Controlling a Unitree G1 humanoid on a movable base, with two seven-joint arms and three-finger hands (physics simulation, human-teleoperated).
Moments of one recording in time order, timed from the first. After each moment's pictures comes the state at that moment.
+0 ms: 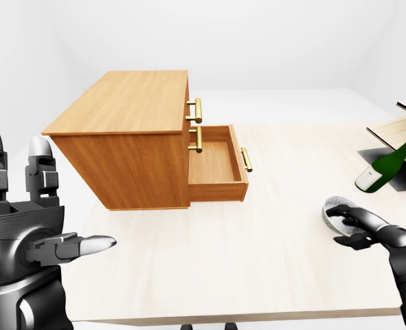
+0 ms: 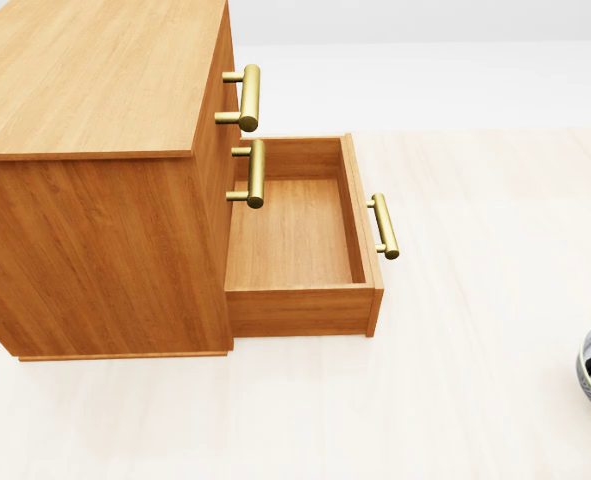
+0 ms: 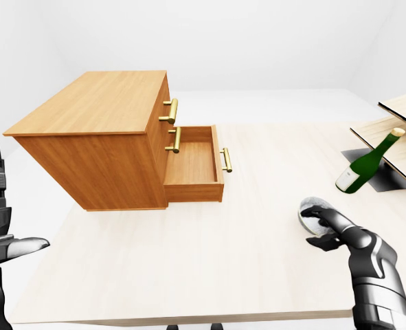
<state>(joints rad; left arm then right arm) 0.15 0.06 0.49 -0.79 -0.57 0.09 -0.17 -0.19 -0.66 -0.34 0.58 -0.57 0.09 0.61</state>
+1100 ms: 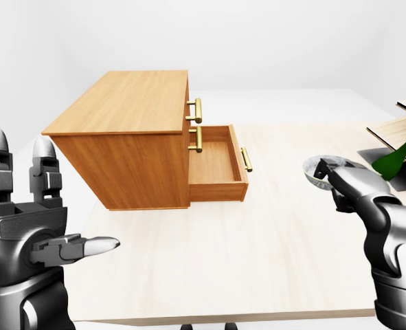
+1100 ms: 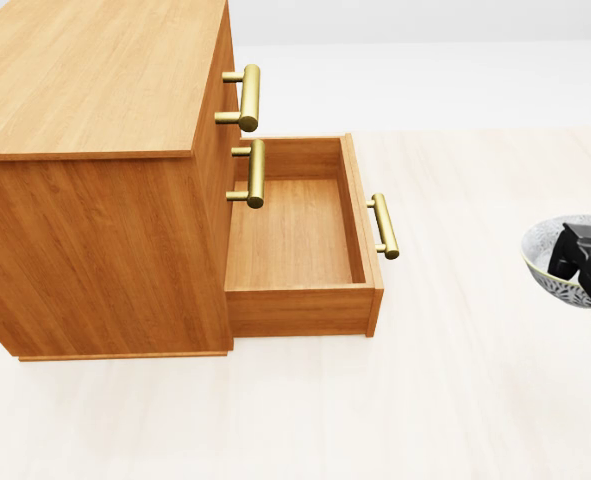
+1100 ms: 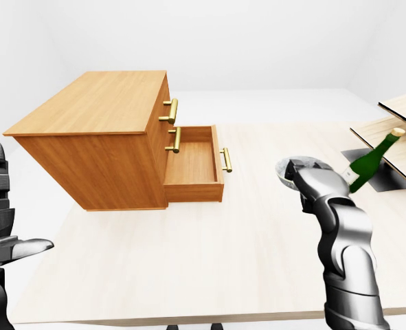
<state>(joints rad) 0.16 0.05 0.47 -0.80 -0.54 0.09 -0.18 -0.17 -0.51 -0.29 -0.19 -1.12 0.09 0.70</state>
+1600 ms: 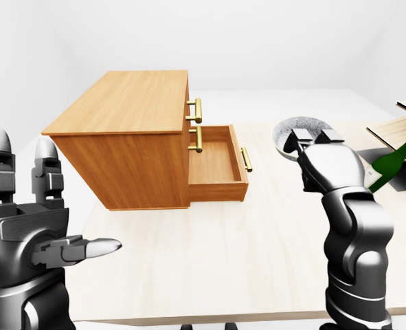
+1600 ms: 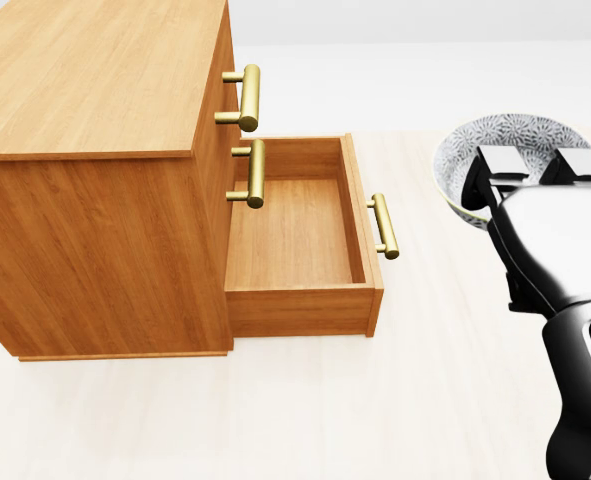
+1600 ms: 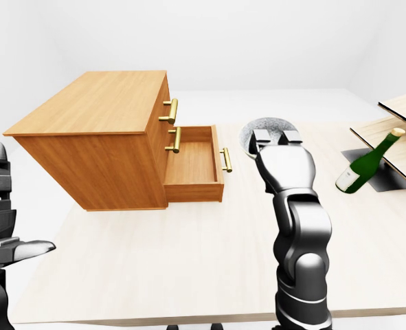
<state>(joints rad) 0.17 0.04 0.47 -0.80 -0.54 0.09 -0.19 -0.27 -0.20 -0.15 -0.54 -1.42 0.09 0.70</state>
